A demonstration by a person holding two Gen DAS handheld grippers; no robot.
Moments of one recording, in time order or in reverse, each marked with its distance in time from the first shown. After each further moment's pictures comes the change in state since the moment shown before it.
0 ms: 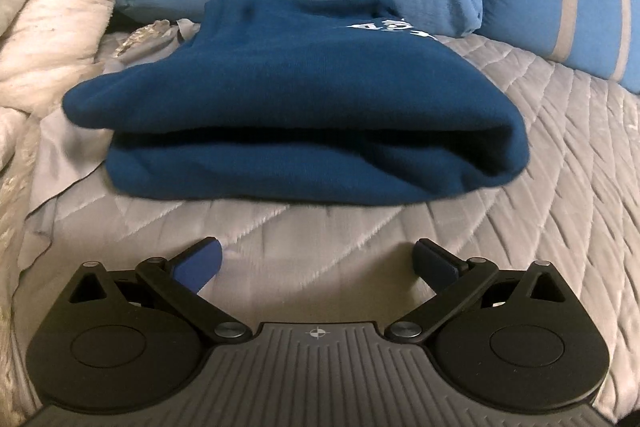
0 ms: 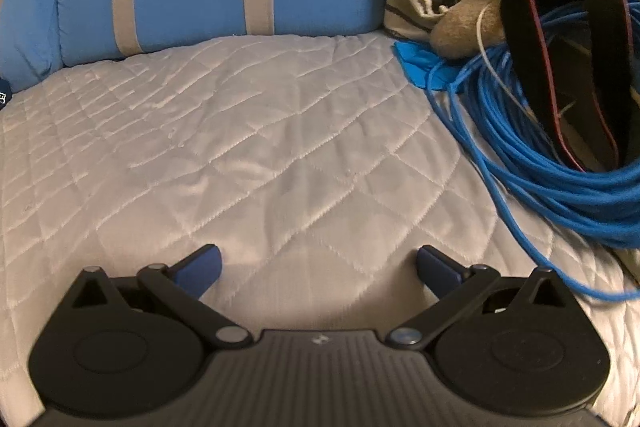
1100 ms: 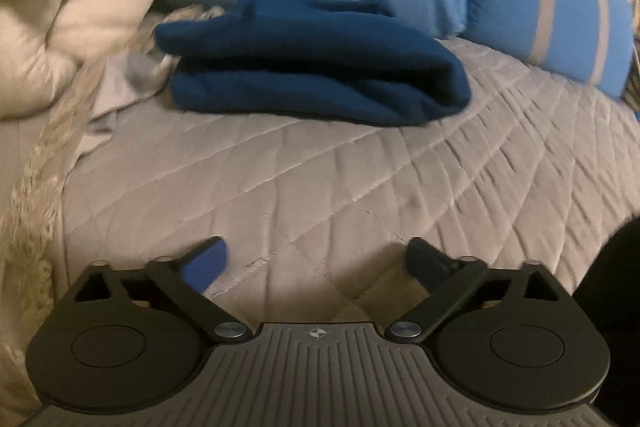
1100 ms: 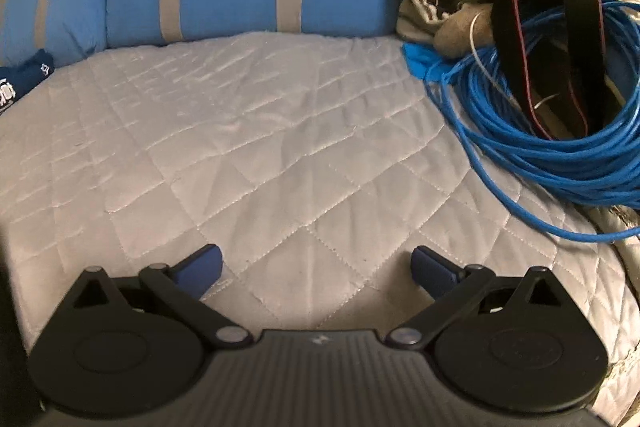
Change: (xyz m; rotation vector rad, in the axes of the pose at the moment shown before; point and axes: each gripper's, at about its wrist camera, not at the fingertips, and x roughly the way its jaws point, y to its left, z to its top) left arm -0.071 -0.002 -0.070 -0.042 -0.064 -0.004; right arm -0.060 -0.010 -0.064 -0.076 -0.073 0.042
